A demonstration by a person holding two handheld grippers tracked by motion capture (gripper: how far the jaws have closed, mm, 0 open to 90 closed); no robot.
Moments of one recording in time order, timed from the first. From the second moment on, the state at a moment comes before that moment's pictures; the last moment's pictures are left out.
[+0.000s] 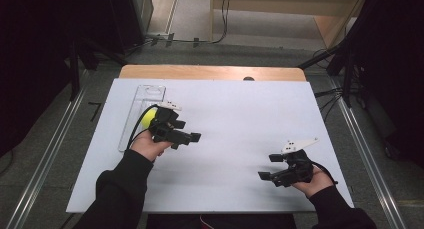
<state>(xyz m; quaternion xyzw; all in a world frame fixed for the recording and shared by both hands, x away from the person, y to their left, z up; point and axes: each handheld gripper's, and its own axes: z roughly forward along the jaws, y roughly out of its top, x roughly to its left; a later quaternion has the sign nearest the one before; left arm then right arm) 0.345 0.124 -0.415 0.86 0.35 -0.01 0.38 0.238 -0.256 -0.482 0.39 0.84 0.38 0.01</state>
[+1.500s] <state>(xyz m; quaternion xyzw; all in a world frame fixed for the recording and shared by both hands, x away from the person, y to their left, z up) 0.293 0.160 -0.449 0.87 0.32 -0.01 0.38 0.238 -0.257 -0.483 0.40 0.84 0.37 0.02</state>
